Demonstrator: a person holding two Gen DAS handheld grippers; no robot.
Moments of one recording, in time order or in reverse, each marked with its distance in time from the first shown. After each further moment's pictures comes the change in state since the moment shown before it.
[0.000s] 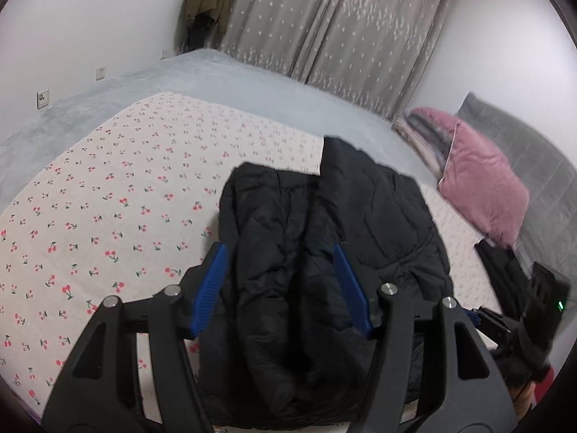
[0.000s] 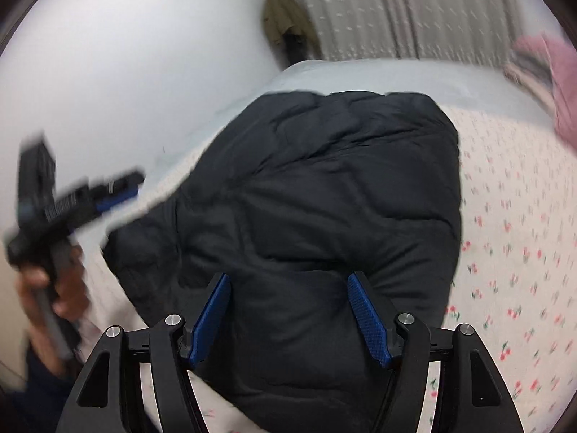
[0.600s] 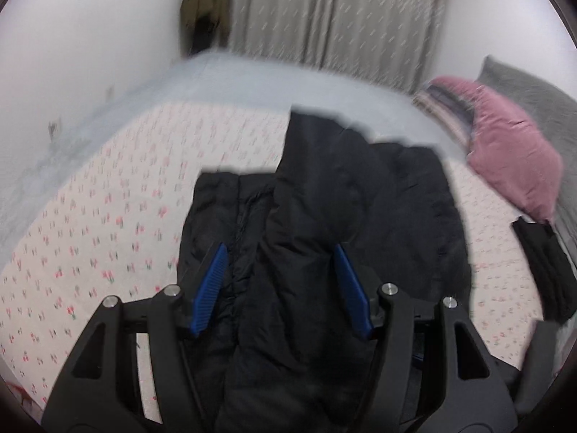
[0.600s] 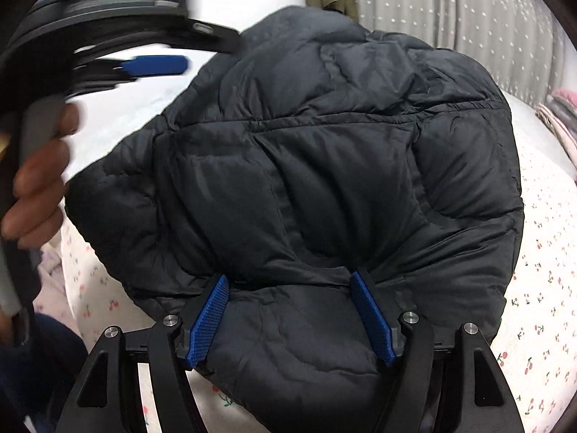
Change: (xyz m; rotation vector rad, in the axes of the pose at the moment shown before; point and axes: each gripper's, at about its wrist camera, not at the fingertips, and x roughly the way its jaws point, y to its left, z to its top) left arm 0.045 -0.044 0.011 0.085 0.065 0.176; right arm 0.068 0.044 -0.026 -0.193 0.122 -0.044
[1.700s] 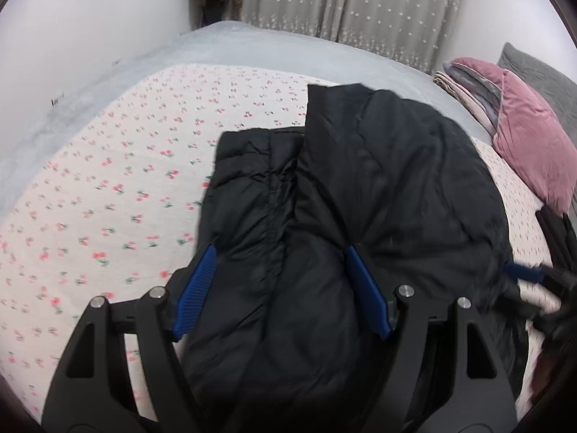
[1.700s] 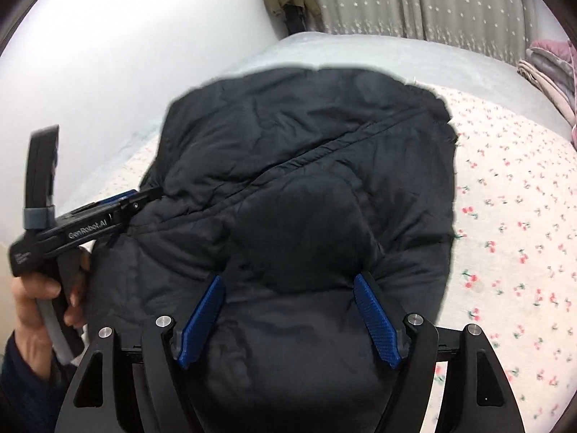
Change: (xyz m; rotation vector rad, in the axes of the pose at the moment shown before) left arm 0.031 0.031 -0.021 0.016 0.055 0.022; right arm 0.001 -0.126 0.067 0.197 -0.011 0.059
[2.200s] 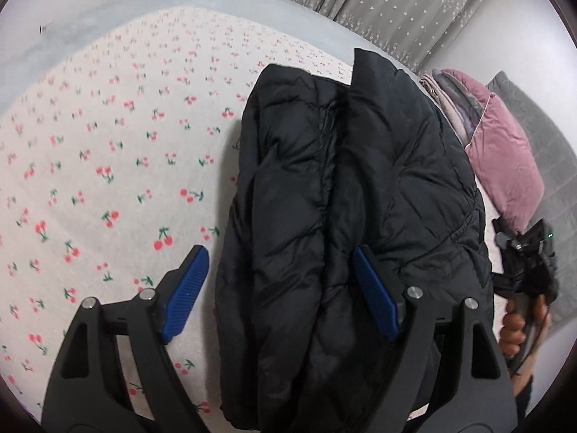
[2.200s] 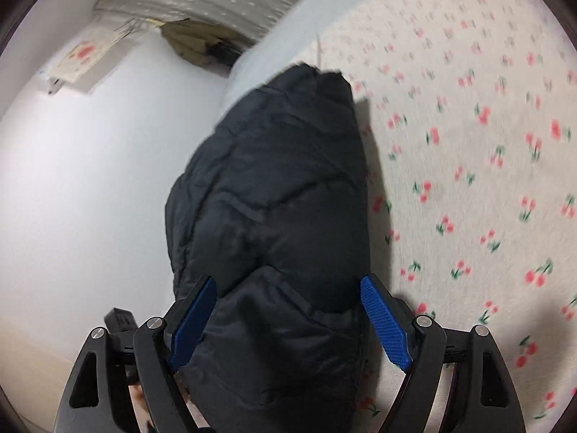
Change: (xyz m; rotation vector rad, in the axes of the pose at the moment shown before) left arm -0.002 0.065 -0.029 -0.193 0.164 -0.217; right arm -0.009 -0.100 -0.031 0.649 -0.014 0.358
